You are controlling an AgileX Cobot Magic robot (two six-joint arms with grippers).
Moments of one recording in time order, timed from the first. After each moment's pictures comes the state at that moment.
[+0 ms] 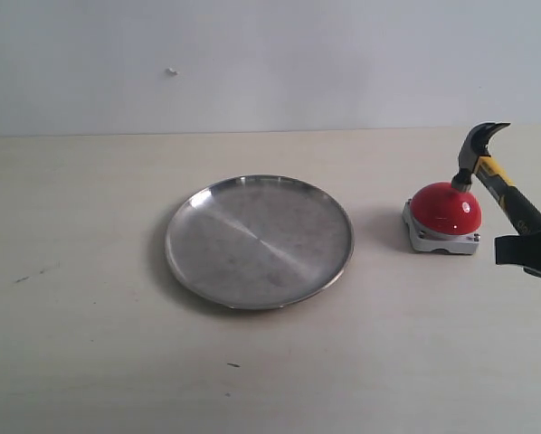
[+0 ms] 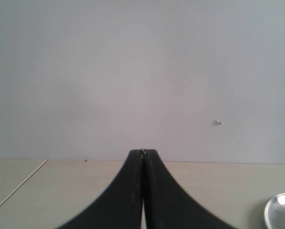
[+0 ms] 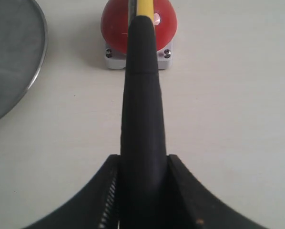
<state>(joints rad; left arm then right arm) -0.16 0.12 0.00 -0.86 -0.26 0.88 0.26 1.07 -0.50 -0.33 0.41 0.59</state>
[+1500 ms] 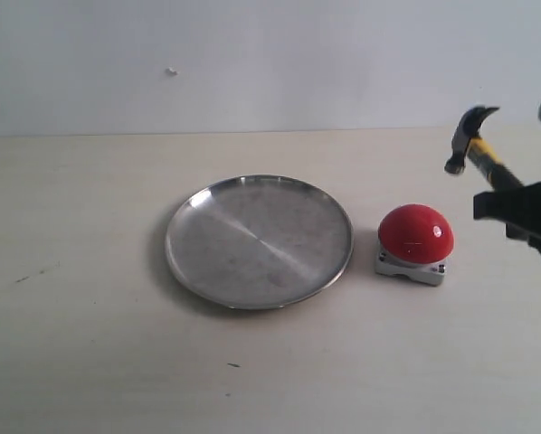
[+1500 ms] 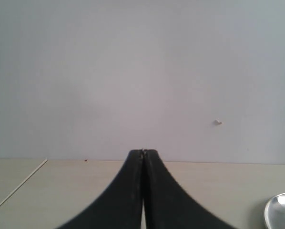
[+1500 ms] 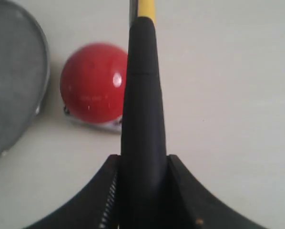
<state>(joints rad) -0.16 0.12 0.00 -0.86 -0.26 0.88 0.26 1.17 -0.64 -0.33 0.45 0.63</state>
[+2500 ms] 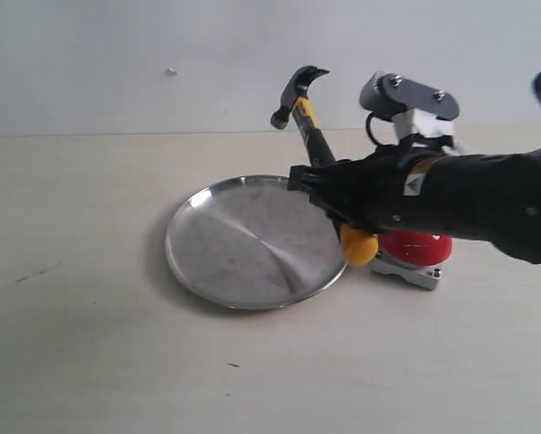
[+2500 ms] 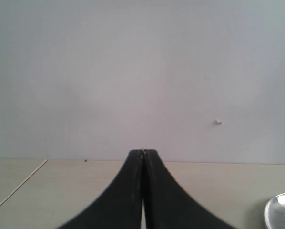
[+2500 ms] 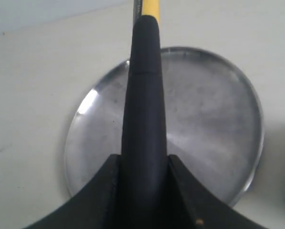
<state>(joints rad) -0.16 0.12 0.00 -0.86 -0.26 0.88 0.57 1.59 -0.76 0.11 -0.12 0.45</state>
